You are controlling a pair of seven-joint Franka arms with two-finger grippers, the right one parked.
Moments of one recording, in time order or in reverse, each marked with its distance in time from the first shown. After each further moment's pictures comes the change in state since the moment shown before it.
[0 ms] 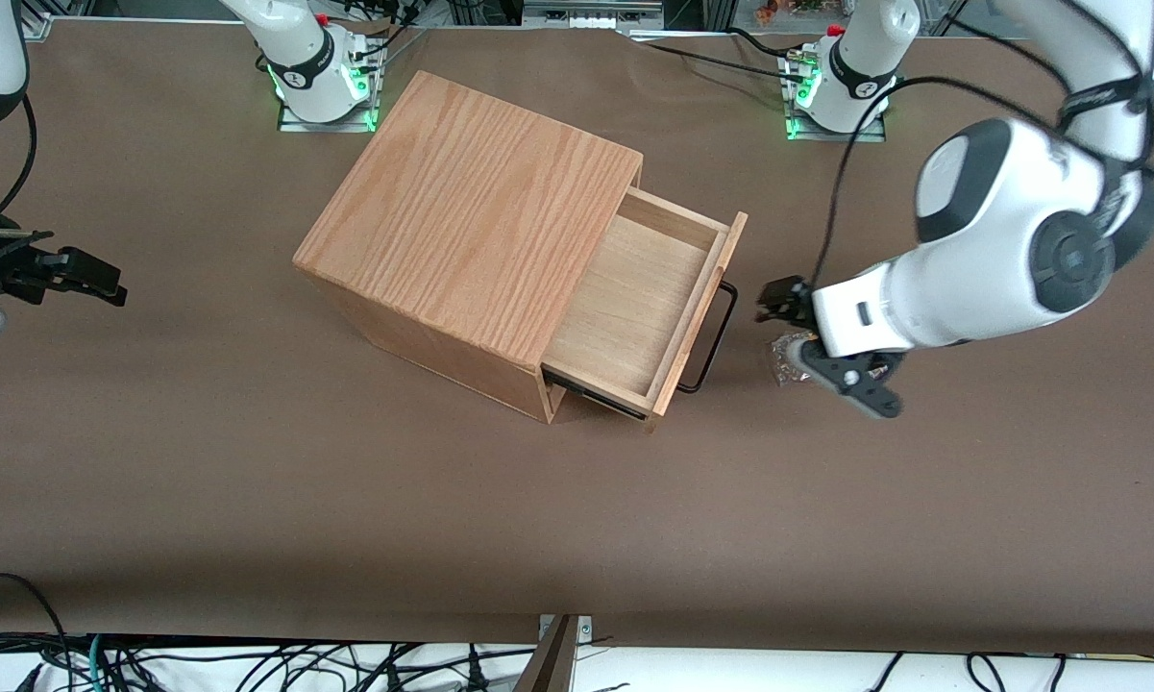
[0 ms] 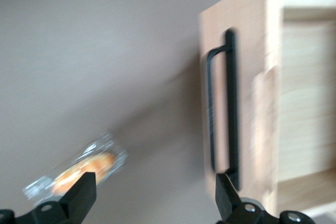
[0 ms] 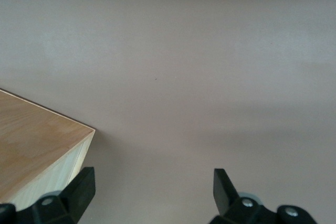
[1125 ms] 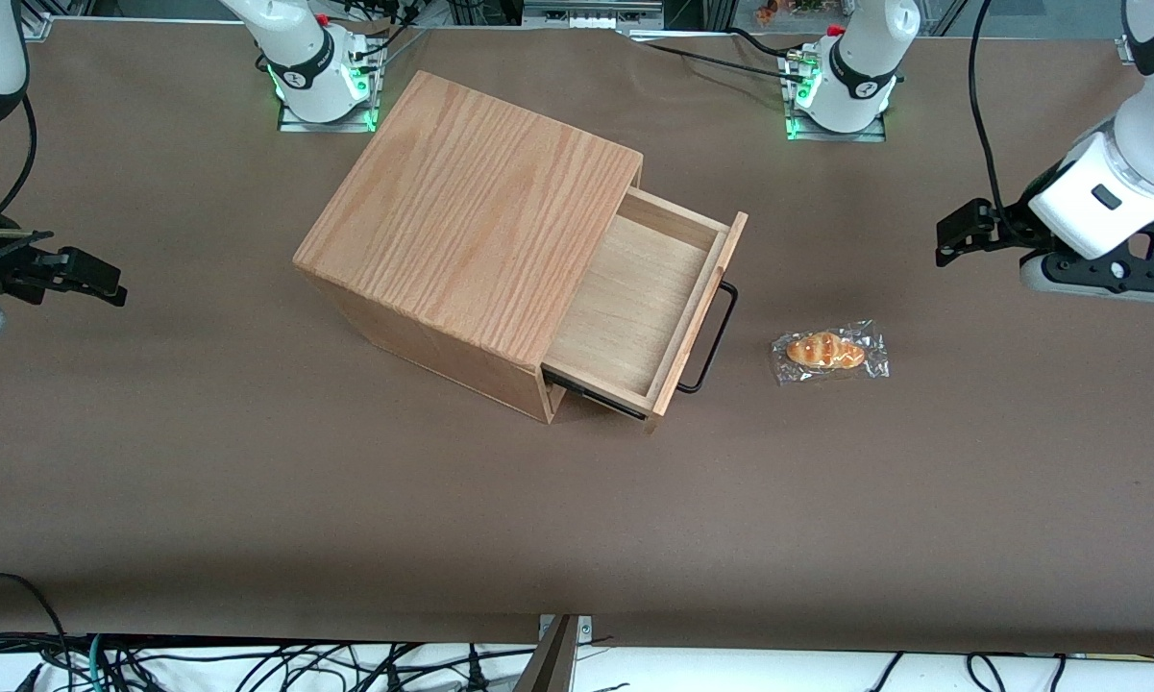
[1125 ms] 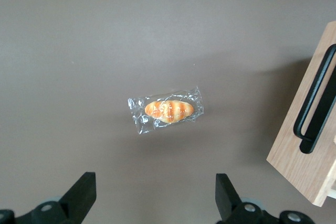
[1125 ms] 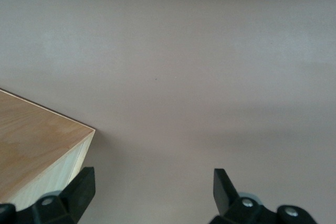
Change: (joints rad) arm 0.142 -0.336 0.014 -0.246 0.135 -0.032 -0.293
